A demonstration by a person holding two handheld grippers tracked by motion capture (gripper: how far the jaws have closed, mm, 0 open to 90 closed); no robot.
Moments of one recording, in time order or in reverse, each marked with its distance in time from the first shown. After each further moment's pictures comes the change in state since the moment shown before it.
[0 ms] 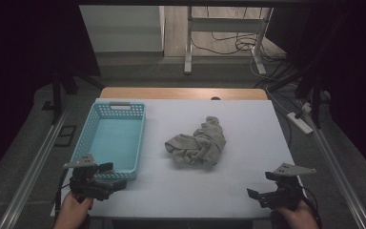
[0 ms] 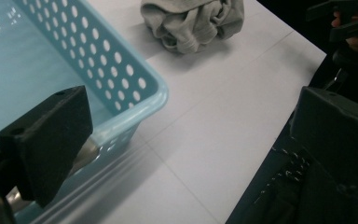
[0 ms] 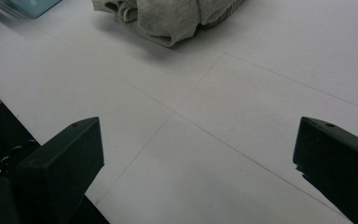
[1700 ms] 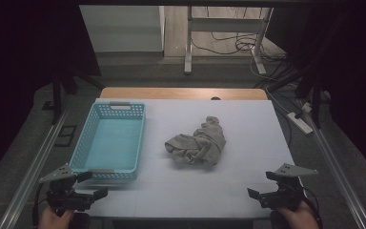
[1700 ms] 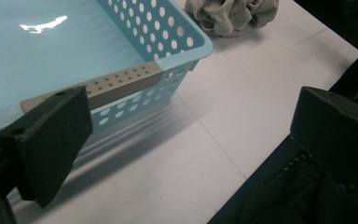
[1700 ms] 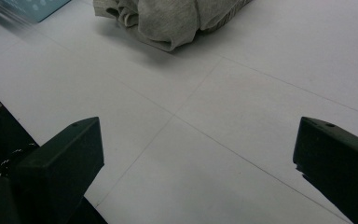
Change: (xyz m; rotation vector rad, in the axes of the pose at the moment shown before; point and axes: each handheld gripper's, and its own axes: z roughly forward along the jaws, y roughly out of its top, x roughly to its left) left arm 0.006 -0.032 -0.041 -0.016 0.121 -0.040; right arm 0.001 -0.001 -0.003 -0.020 -0.002 -0.002
